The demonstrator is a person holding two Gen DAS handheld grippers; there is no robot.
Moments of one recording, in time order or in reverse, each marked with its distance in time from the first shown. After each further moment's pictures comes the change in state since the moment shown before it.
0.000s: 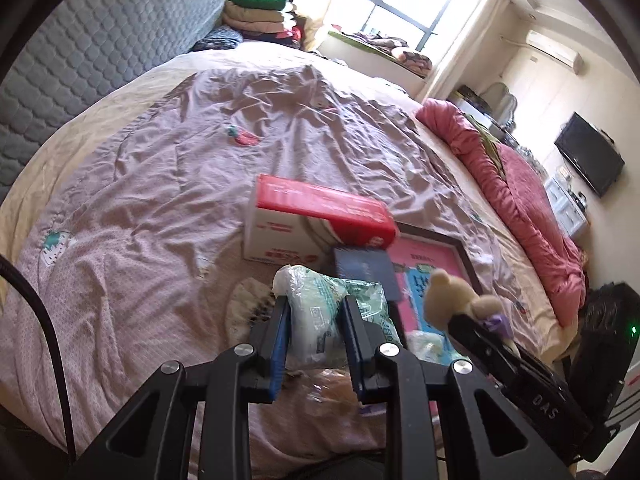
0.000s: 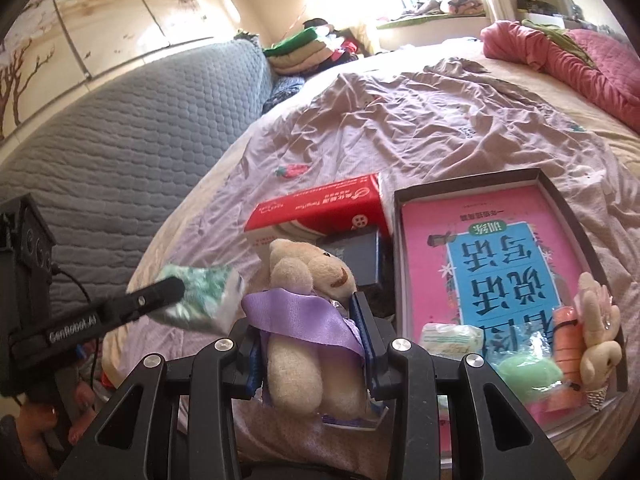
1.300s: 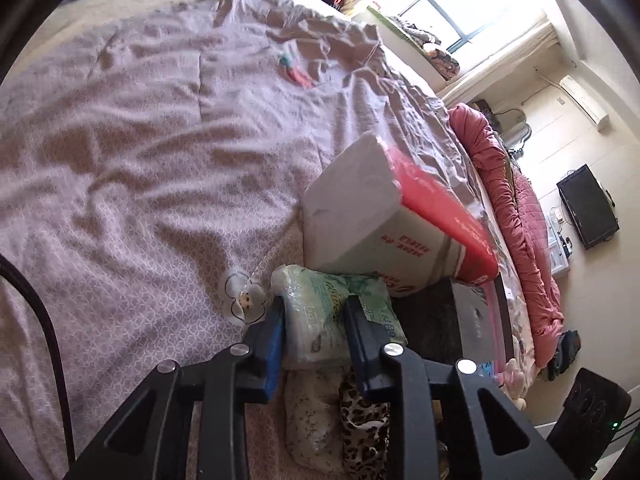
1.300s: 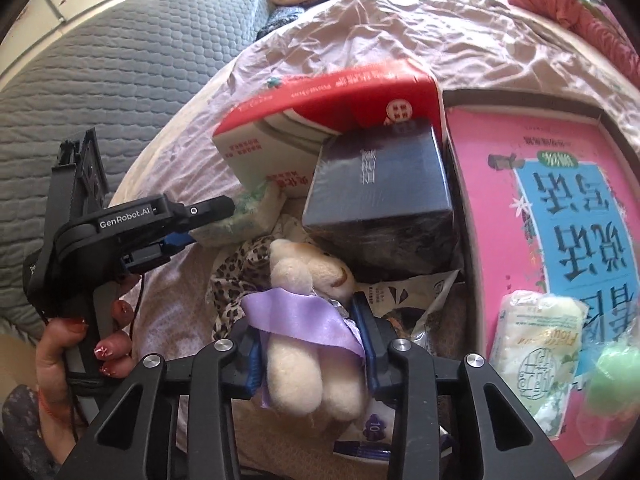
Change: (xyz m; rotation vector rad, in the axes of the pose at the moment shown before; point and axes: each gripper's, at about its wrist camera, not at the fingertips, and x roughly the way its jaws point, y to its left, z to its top) left arm 0.132 0.120 0.022 -0.218 0.113 -0.130; right arm 0.113 0.012 -0.031 -0.058 0.247 -0.025
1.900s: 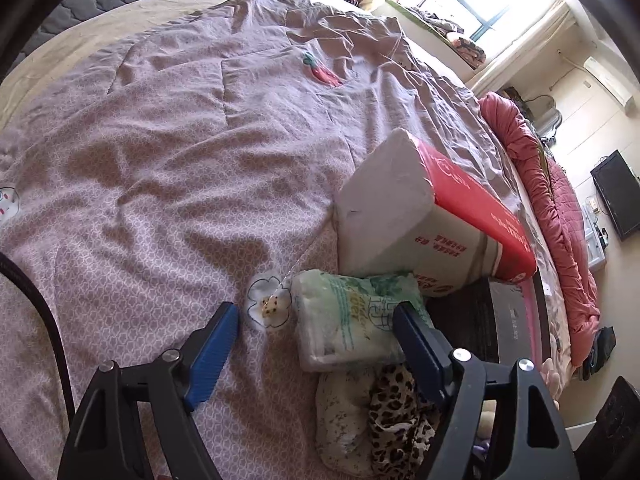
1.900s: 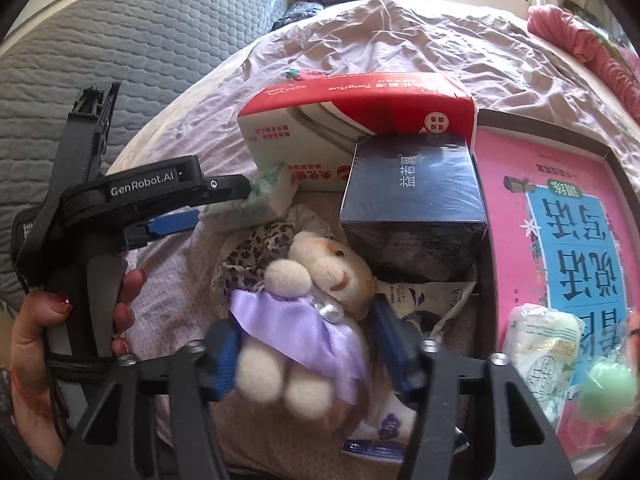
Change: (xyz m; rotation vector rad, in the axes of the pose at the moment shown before) left arm 0.007 -0.001 0.003 0.017 0.020 0.149; right arm 0.012 0.019 0.001 -0.076 0.025 -0.050
